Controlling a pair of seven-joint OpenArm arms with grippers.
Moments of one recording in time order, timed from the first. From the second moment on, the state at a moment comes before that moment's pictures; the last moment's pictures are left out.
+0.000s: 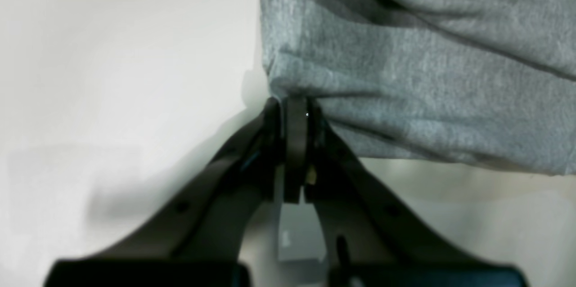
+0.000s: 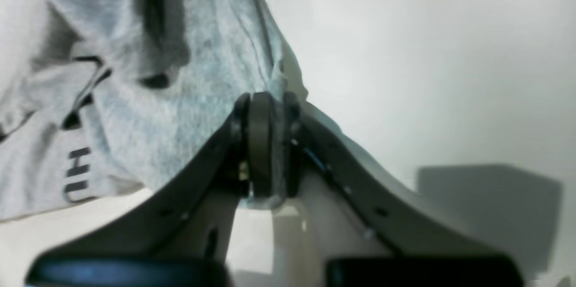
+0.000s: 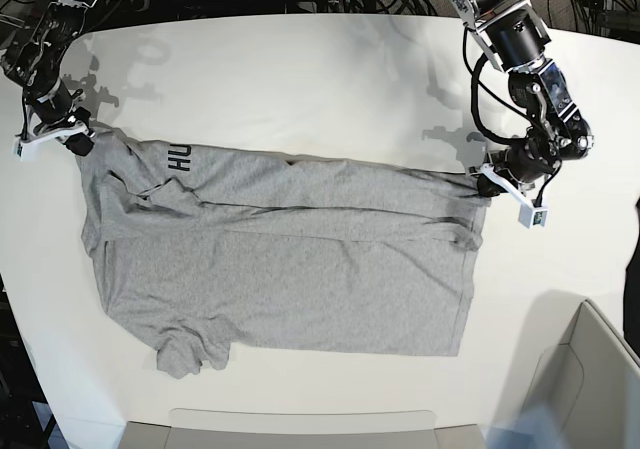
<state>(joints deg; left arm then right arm) -9.6 -5.3 -35.3 71.7 -15.6 -33.7 58.5 -6.1 16.5 40.6 75.1 35.0 24.4 -46.4</state>
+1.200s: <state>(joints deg) 14.5 -11.4 -43.7 81.9 -19.9 -35.0 55.3 -12.3 16.2 40.5 83.7 27.9 33.6 -52.1</state>
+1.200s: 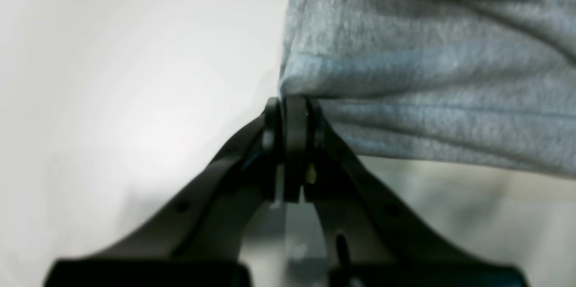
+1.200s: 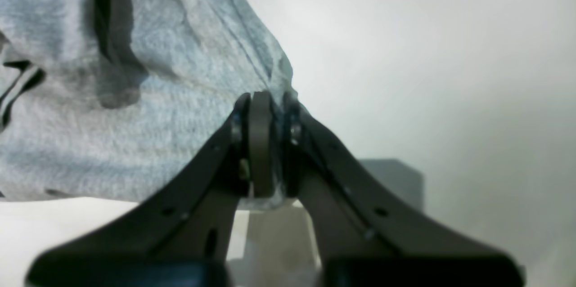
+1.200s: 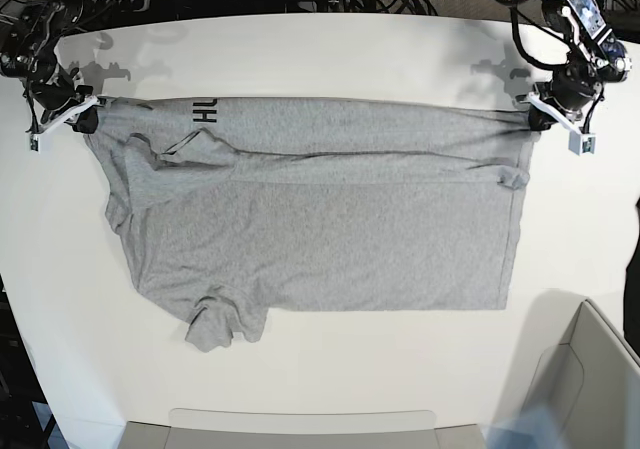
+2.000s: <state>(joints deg) 29.5 -12.1 -44.5 84.9 -24.4 -36.1 46.9 -19.5 17.4 40.8 85.4 30.3 34.9 -50.2</state>
